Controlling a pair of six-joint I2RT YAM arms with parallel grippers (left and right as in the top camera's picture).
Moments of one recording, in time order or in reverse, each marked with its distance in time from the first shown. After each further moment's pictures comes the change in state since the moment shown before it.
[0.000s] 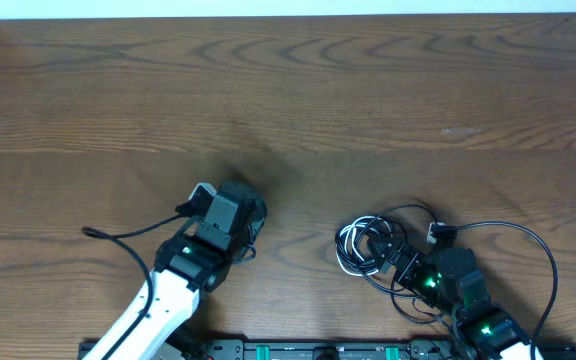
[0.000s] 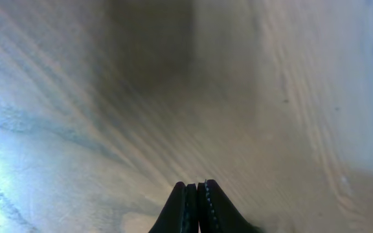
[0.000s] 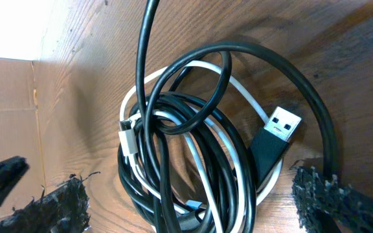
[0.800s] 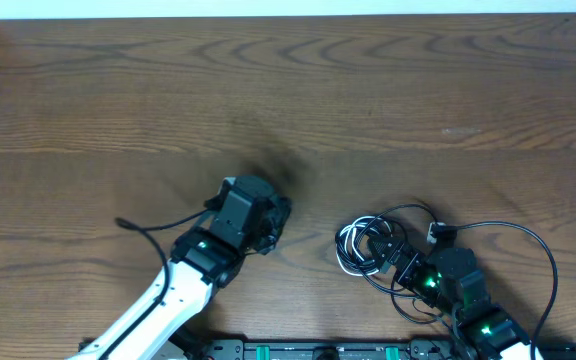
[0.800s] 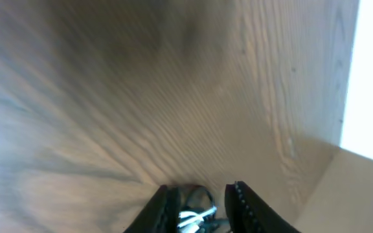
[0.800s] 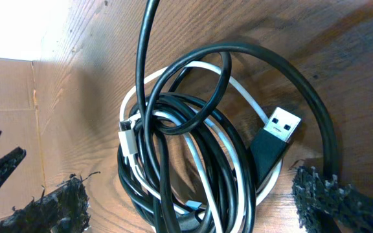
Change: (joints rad) left arm -0.072 0.087 0.000 0.238 0.166 -0.172; right arm 0.000 0.000 0.000 0.000 0.002 0.000
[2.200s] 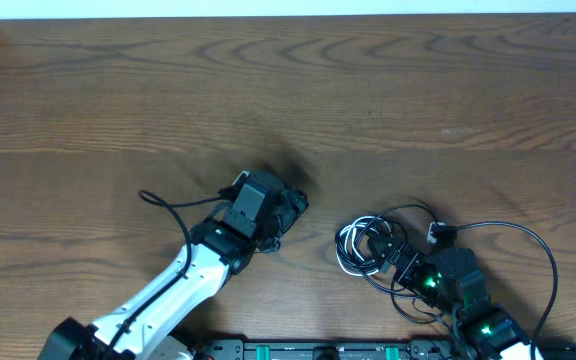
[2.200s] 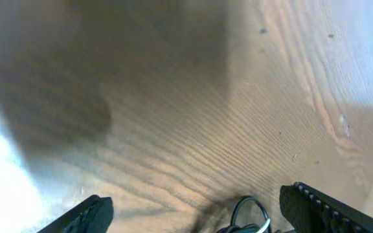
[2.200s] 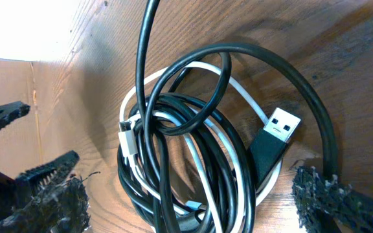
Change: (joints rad) left arm 0.006 0.143 0.000 0.058 0.020 0.292; right arm 0.000 0.000 0.000 0.000 0.001 0.000
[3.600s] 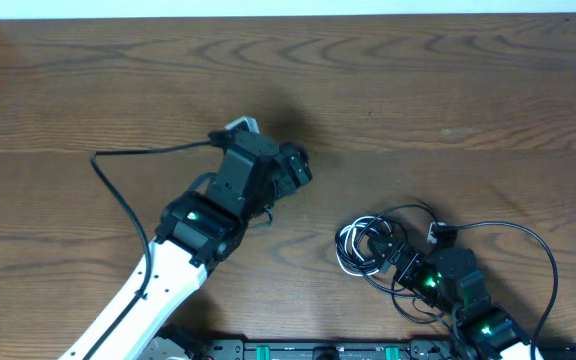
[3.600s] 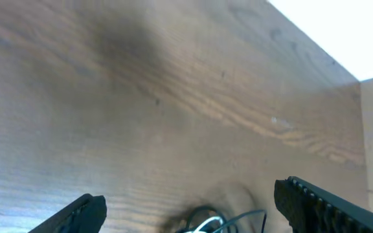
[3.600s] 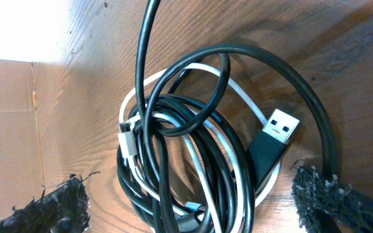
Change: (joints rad) left arm 0.001 -0.111 0.404 -0.367 -0.159 0.349; right arm 0.000 0.000 0.000 0.000 0.004 0.000
